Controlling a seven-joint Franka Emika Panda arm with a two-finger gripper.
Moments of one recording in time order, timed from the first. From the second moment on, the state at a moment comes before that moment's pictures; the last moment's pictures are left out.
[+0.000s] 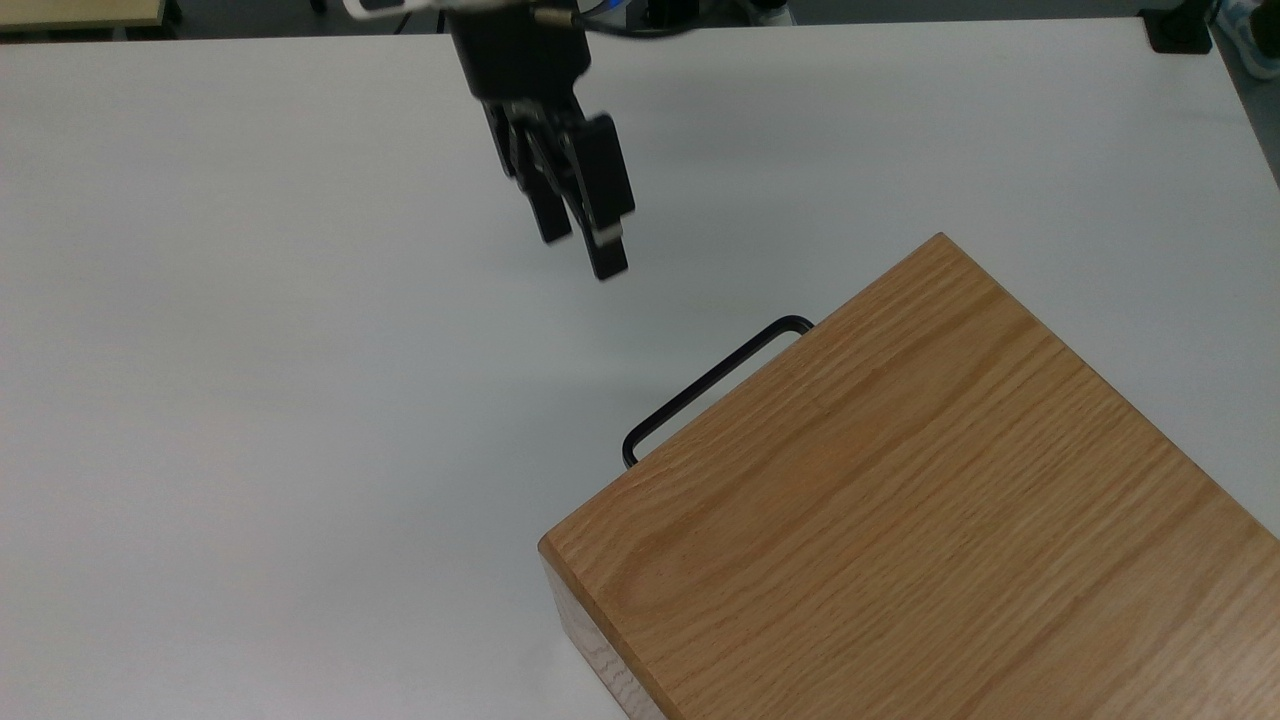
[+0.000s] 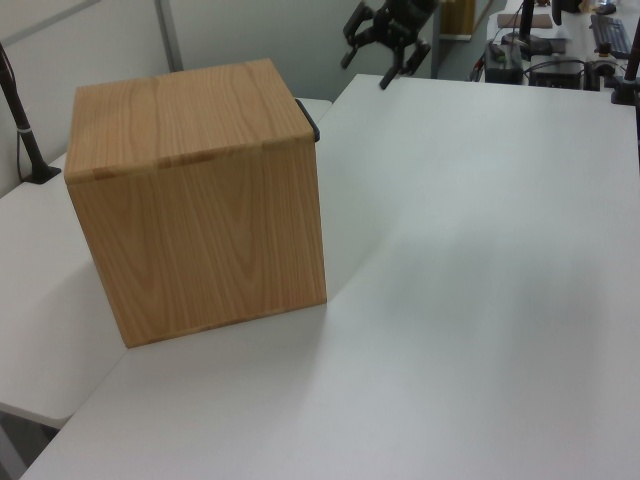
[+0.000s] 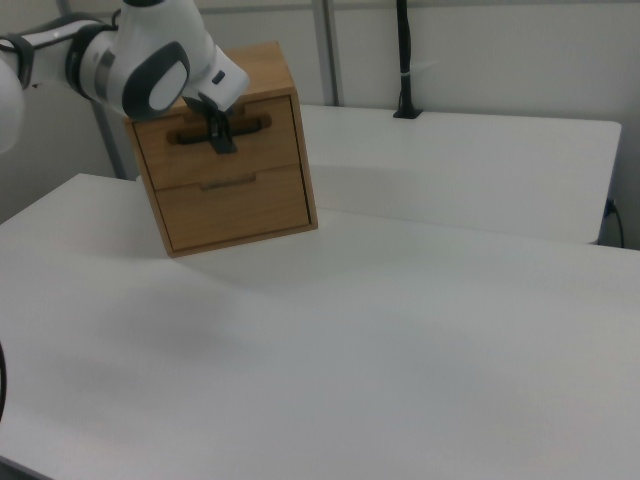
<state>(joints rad) 0.04 0.17 0.02 -1.62 0.31 2.37 0.87</state>
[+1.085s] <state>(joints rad) 0.04 0.37 0.12 -1.50 0.33 2.49 0.89</state>
